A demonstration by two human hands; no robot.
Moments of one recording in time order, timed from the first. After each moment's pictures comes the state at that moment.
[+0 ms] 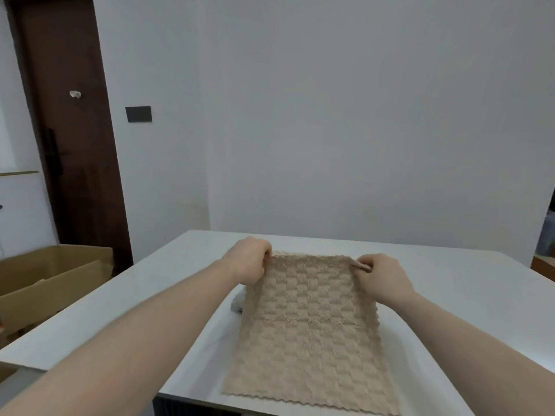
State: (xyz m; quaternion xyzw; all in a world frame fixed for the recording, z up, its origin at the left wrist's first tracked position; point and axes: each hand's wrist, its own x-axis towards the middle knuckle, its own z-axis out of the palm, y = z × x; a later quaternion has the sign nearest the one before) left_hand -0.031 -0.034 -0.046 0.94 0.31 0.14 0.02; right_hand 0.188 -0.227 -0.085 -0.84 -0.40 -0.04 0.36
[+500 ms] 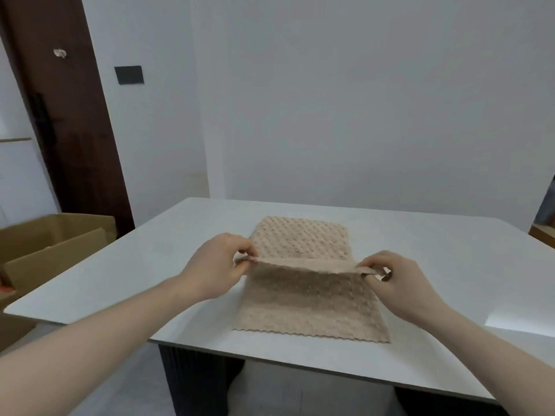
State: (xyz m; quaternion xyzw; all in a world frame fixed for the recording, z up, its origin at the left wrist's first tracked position) left_hand -0.108 -0.061 -0.114 0.92 0.23 0.28 0.11; right_hand 0.164 -0.301 -0.135 -0.77 -0.51 -0.03 0.39
